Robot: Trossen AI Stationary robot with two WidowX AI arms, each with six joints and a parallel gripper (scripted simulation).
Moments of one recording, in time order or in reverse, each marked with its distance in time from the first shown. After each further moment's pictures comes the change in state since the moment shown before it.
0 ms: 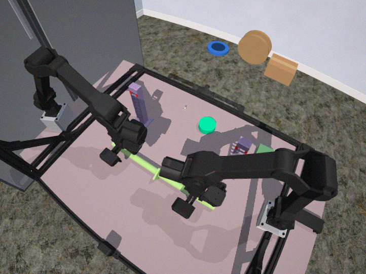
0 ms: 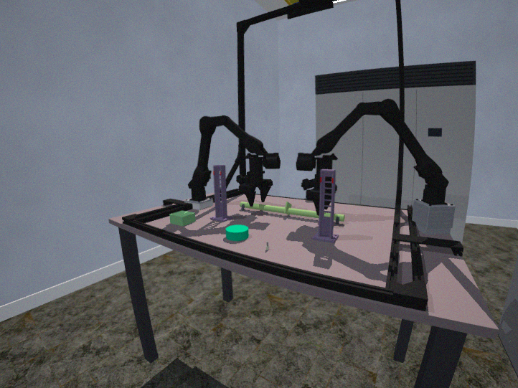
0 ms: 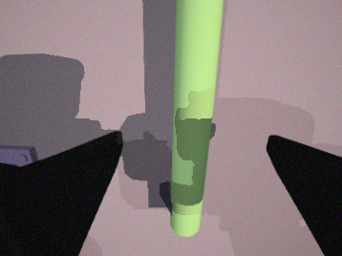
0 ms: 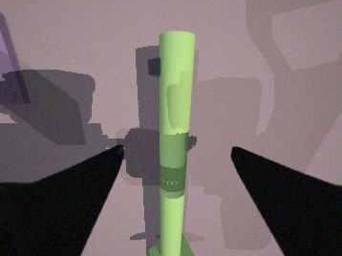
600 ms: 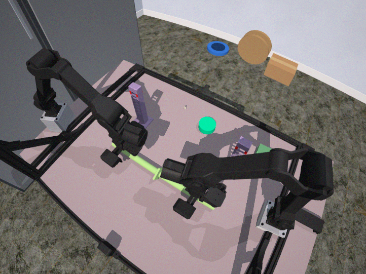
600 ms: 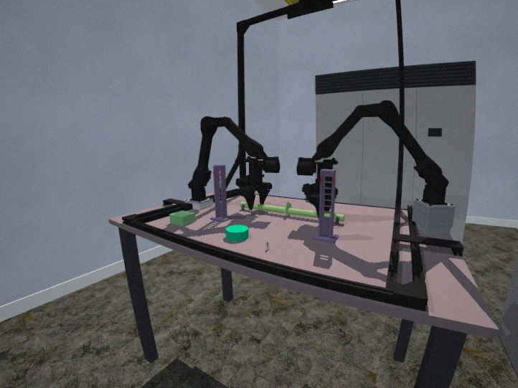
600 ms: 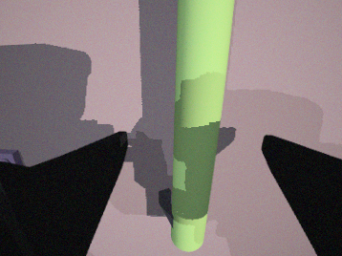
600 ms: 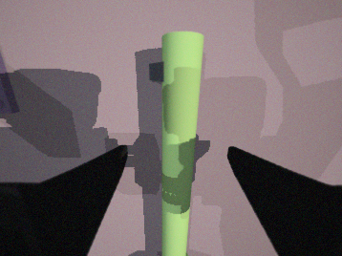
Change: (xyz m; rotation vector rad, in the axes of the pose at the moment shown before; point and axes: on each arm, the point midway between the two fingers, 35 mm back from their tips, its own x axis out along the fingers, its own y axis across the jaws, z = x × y) left arm 0.016 0.001 -0.005 0.000 0.016 -0.003; right arm 0.015 0.003 0.003 0.000 -0.016 0.004
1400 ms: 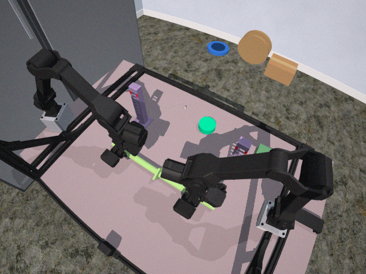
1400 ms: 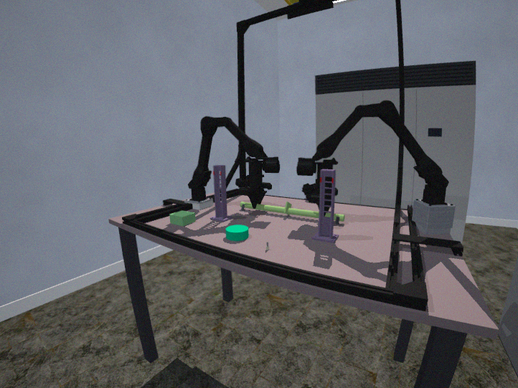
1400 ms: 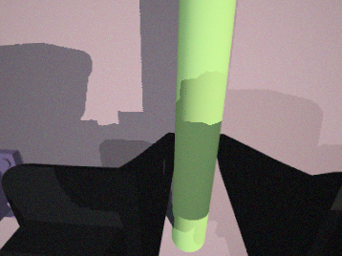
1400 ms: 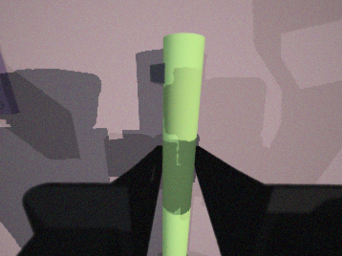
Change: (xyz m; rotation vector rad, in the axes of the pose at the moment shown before) left arm 0.001 0.000 0.000 0.001 0.001 0.001; right arm 0.001 0.000 0.001 -0.001 -0.003 0.000
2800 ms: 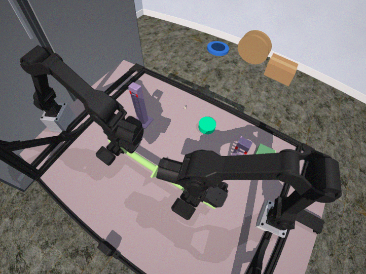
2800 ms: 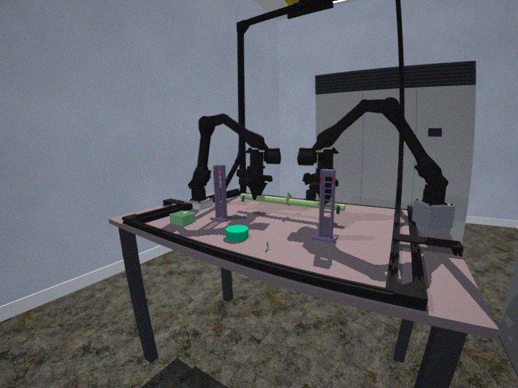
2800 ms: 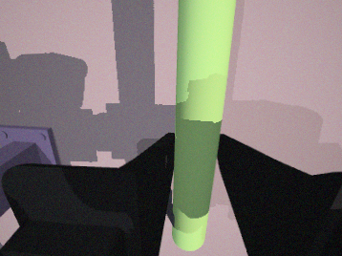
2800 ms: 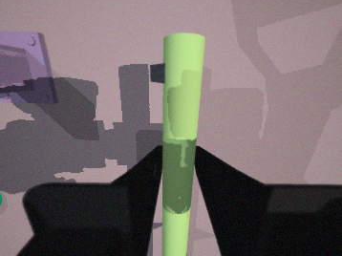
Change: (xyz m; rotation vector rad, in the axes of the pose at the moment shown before) left arm -0.038 -0.006 0.001 0.002 0.009 0.044; right arm -0.038 -0.005 0.001 -0.003 0.000 0.046
